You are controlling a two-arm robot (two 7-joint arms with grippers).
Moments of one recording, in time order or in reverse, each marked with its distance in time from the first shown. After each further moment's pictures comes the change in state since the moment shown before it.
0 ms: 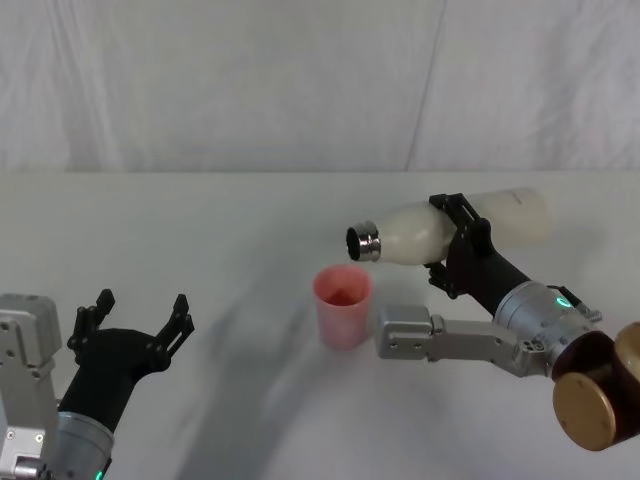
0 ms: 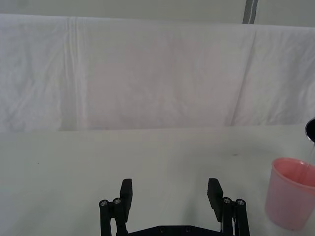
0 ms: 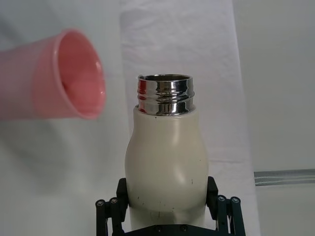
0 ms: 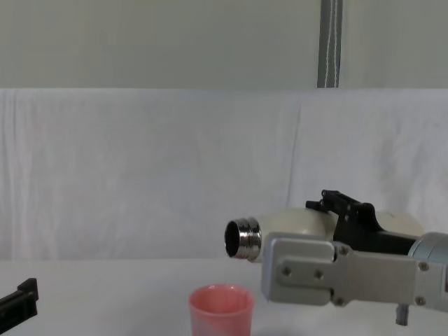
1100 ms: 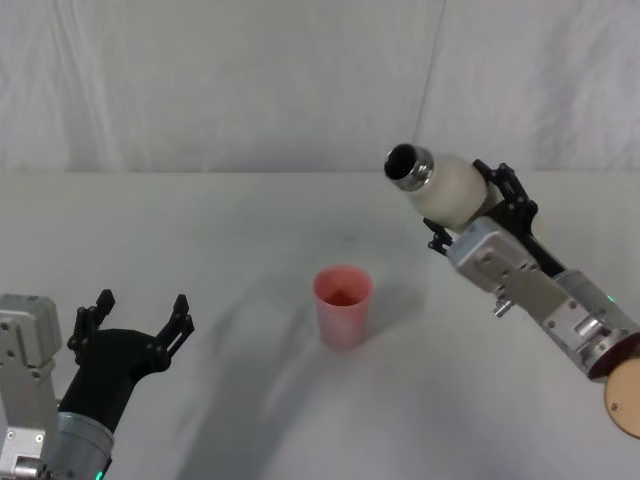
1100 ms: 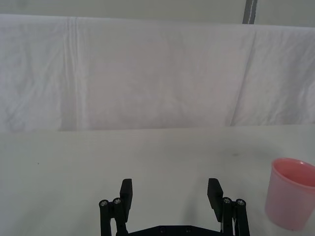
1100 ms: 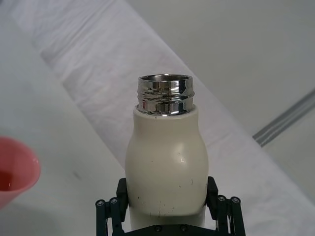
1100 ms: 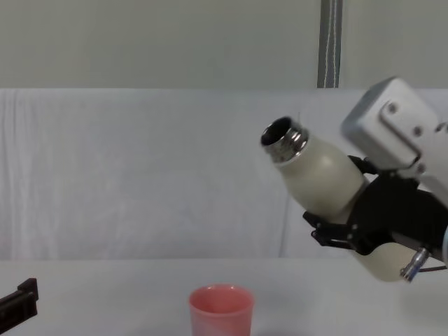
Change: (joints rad) left arm 0.000 0.000 0.000 0.000 0.000 0.000 0.000; right arm -0.122 -0.095 0.228 -0.065 0.455 -0.153 -0.013
